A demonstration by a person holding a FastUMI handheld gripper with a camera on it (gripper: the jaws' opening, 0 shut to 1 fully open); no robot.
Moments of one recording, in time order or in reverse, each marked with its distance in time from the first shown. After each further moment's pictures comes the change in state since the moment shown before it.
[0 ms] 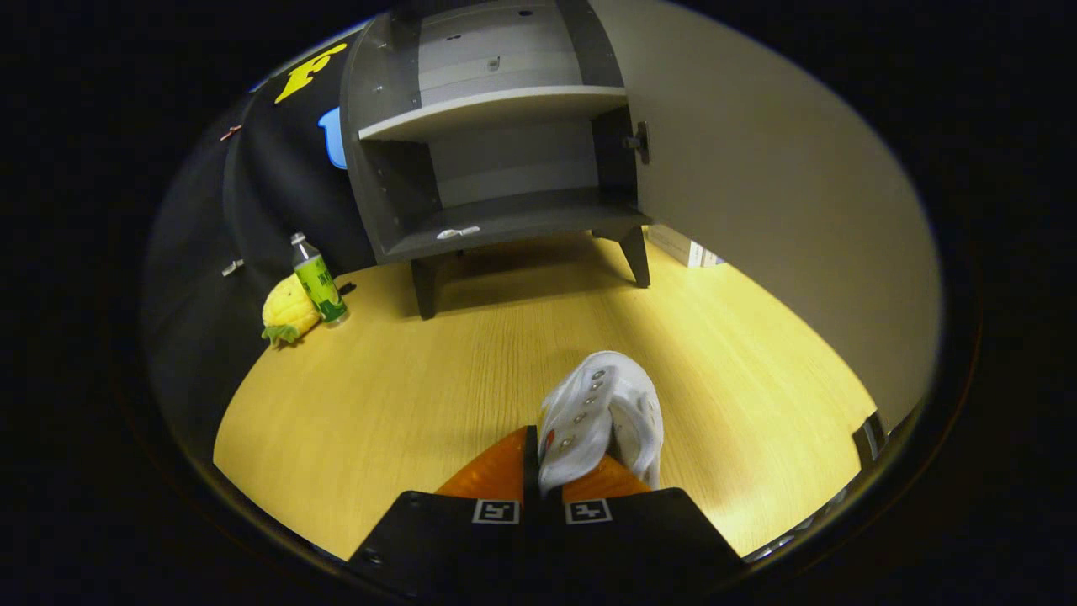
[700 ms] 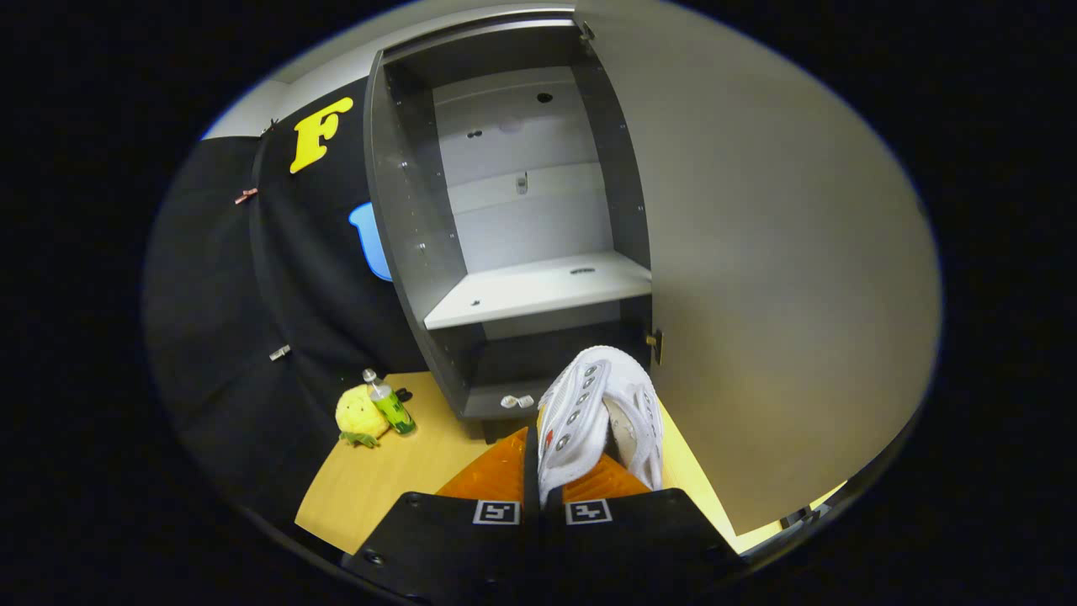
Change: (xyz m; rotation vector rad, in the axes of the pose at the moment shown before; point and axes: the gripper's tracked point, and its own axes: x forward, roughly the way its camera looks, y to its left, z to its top) arm -0.107 0.067 0.229 -0.011 -0.215 0.090
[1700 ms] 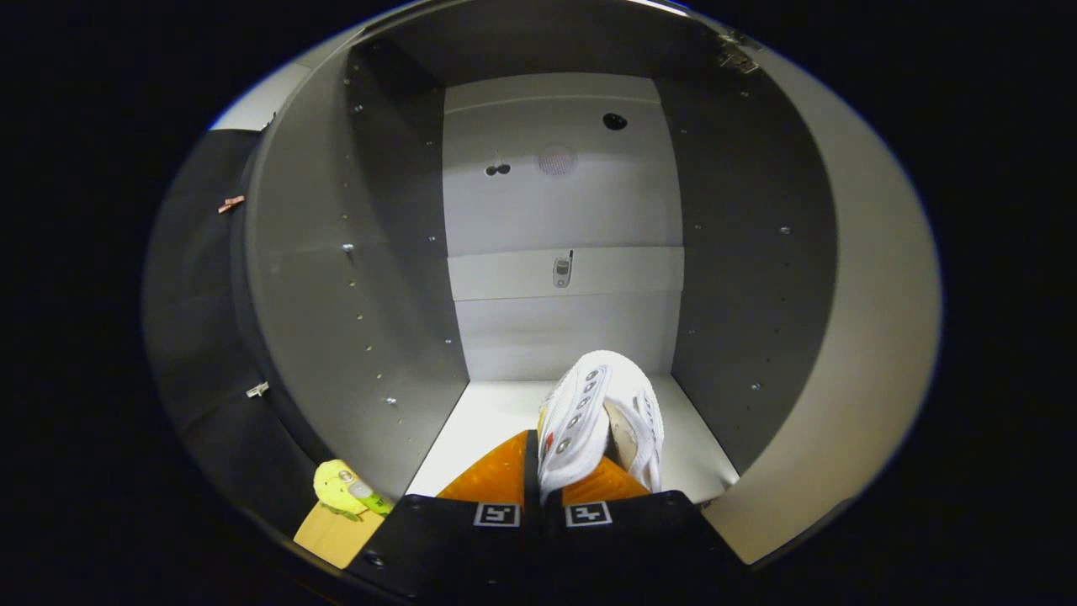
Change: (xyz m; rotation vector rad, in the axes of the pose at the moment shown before) arm 0.212 0.043 0.178 -0.128 -0.057 0.022
